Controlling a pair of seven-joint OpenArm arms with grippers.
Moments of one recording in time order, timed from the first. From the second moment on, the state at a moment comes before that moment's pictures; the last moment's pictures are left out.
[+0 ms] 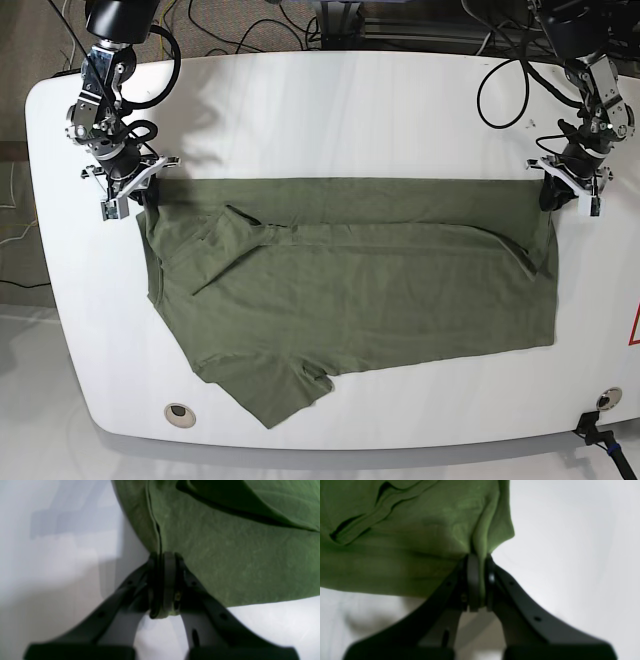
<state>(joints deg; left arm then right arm) 3.6 -19.4 -30.3 65.0 -12.9 -41.8 18.4 -7.0 14.7 22.7 77.5 13.4 29.2 -30.5</state>
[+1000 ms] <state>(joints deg) 32.7 -19.5 -30.6 88.6 -13.3 -41.6 19.1 -36.5 9.2 29.1 100.2 13.6 29.0 -32.5</state>
